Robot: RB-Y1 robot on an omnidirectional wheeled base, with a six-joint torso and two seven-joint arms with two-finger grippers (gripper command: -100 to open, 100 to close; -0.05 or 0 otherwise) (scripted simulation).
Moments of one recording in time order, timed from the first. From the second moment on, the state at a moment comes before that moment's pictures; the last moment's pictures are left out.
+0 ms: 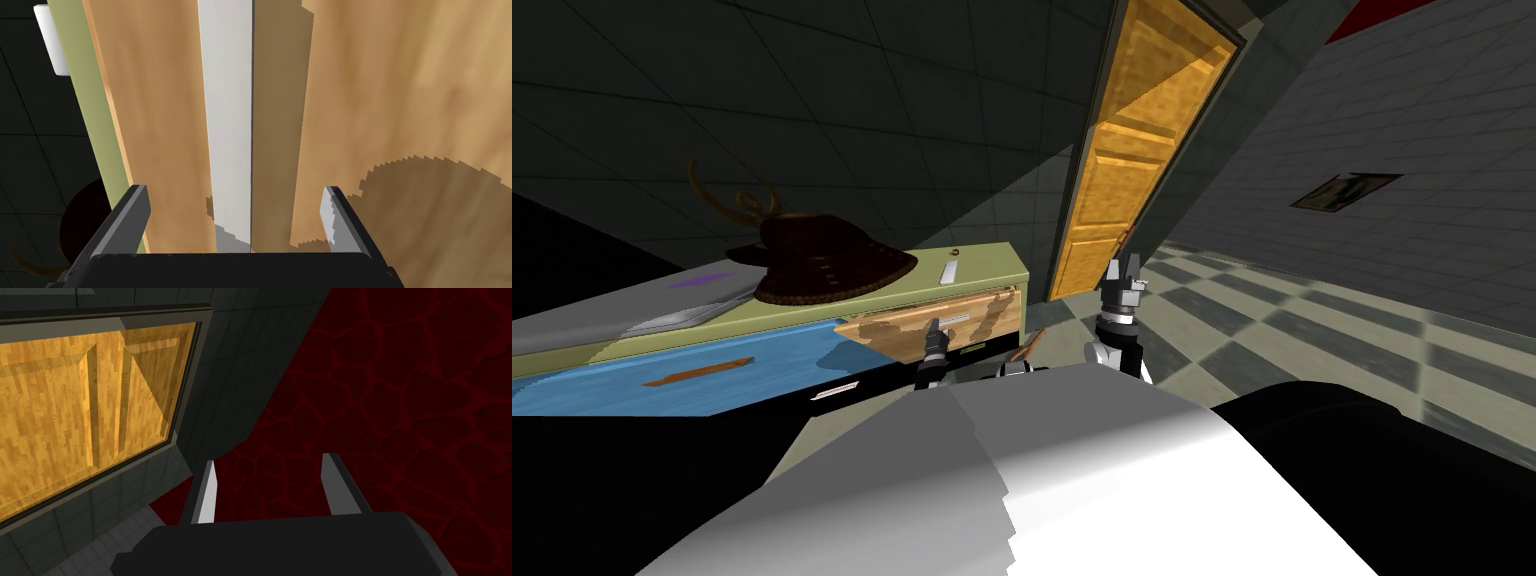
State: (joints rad) left arm 0.31 0.04 0.11 -1.47 -0.02 -0.46 0.08; right arm 0.45 -0.02 -0.07 -2.29 -0.11 -0.63 0.16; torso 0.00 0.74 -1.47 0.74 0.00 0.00
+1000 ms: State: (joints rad) left arm 0.35 0.05 0.09 -1.52 -0.02 -0.42 0.09; right arm 0.45 -0.02 -0.07 -2.29 -0.11 -0.63 0.16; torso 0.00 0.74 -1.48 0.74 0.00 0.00
